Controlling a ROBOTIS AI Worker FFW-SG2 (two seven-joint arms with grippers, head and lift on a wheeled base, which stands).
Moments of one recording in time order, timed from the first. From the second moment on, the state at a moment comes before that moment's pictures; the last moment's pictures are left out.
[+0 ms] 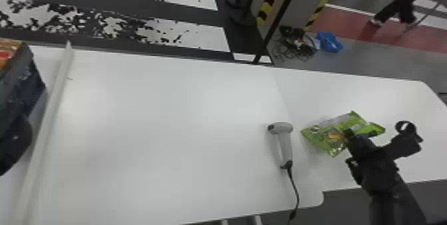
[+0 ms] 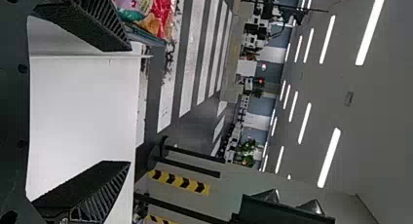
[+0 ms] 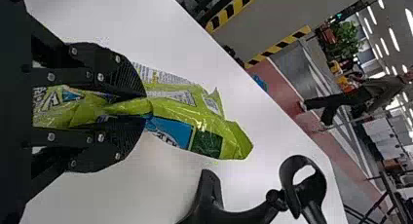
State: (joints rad) left arm 0.68 0.06 0.18 -2.28 0.29 0.21 -0.33; right arm -0.02 -0.29 -0.74 -1.23 -0.67 0.36 -0.09
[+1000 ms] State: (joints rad) left arm 0.68 0.06 0.14 -2.29 0.26 0.21 -0.32; right arm 0.41 -0.18 -0.22 -2.09 -0.44 0.41 -0.13
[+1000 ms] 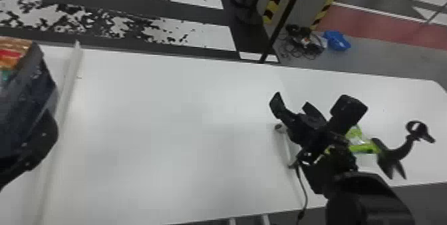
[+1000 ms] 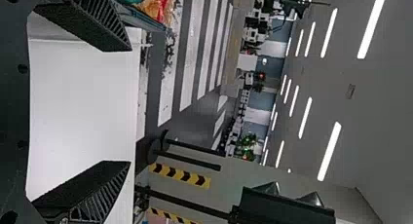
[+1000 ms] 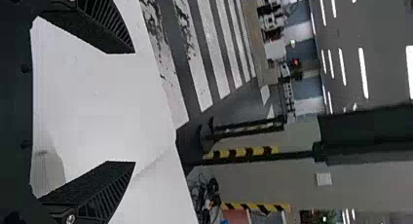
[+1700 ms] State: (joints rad) left arm 0.69 0.05 0.11 -2.31 0.24 0.26 -0.29; right arm 0.62 -0.10 0.12 -2.26 -0.18 0.23 -0.18
